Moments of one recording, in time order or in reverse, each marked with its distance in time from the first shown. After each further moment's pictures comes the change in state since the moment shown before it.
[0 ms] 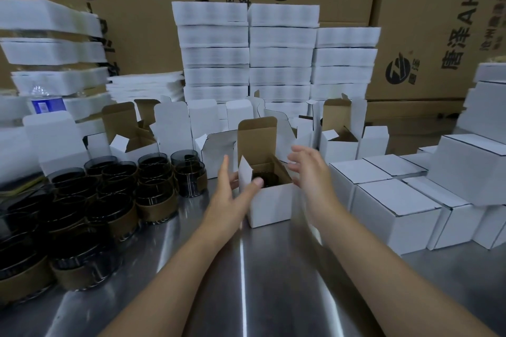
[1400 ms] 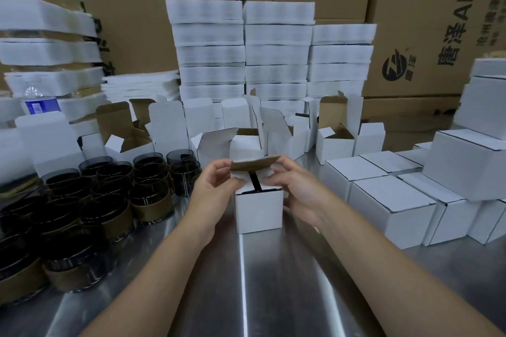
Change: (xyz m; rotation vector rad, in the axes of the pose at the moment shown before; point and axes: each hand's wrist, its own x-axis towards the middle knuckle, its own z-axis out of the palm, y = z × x) left_hand 0.006 0.010 -0.006 -0.261 0.129 0.006; right_hand 0.011 0.016 -0.008 0.110 -0.480 0.212
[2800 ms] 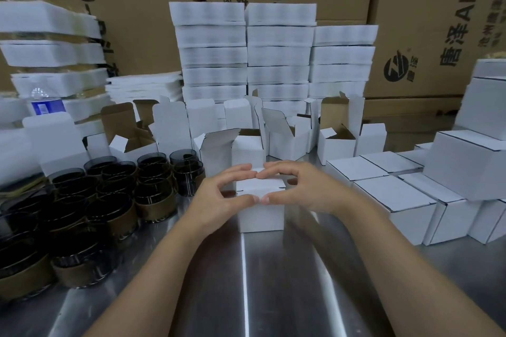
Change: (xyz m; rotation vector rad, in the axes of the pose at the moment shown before) left_hand -0.001 -0.002 -0.017 0.303 -0.260 0.181; right_hand -0.022 -0.024 -0.013 -0.864 -0.150 -0.191
